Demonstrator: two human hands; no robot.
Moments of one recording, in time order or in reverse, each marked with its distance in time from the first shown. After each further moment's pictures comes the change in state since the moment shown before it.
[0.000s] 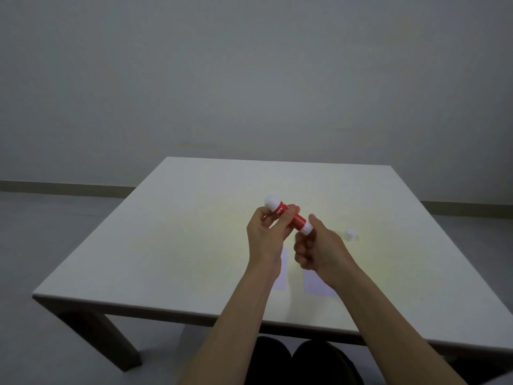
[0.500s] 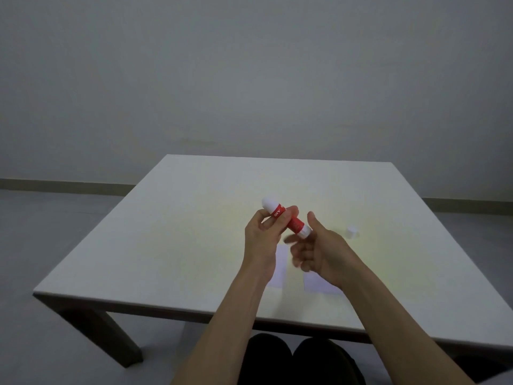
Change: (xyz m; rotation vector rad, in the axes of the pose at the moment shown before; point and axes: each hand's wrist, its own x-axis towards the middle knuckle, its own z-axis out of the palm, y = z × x) left_hand 0.001 -0.004 -0.016 0.099 -0.122 -0.057; right_hand 0.003 0.003 -0.013 -0.053 -0.170 0.085
